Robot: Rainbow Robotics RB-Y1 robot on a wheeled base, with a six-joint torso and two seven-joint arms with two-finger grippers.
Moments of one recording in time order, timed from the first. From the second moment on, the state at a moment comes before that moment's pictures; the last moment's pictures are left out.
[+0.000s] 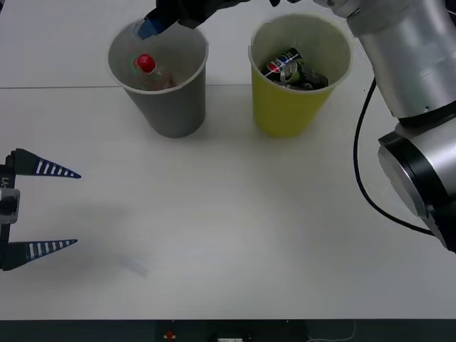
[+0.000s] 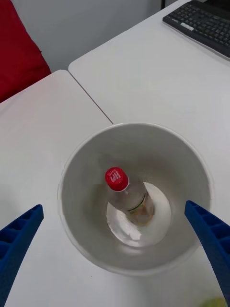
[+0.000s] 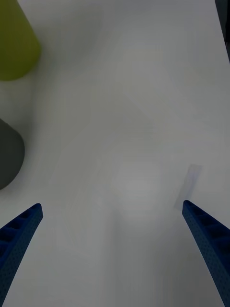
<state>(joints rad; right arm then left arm) -1.28 -0.28 0.25 -1.35 2.21 -1.36 -1.33 0.26 1.13 0.26 -2.01 -1.31 -1.13 -0.09</state>
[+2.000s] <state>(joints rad) -0.01 -0.84 -0.44 -2.26 1.43 -1.51 -0.58 0.26 1.13 0.26 -2.01 -1.31 -1.13 -0.09</state>
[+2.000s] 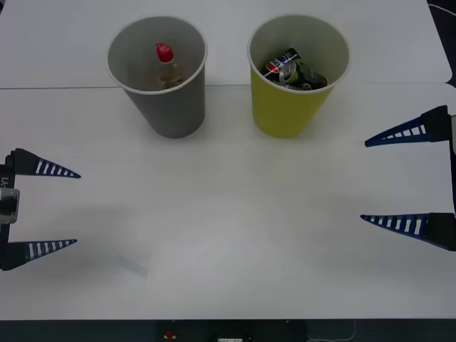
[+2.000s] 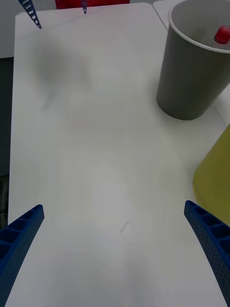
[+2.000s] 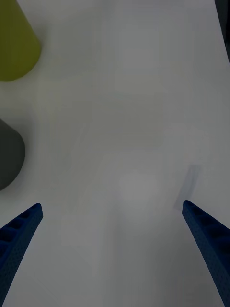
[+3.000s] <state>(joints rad) 0.11 -0.90 -0.43 -1.95 1.36 -1.51 -0.13 0.26 1.13 0.26 -2.01 -1.31 -1.13 -0.09</state>
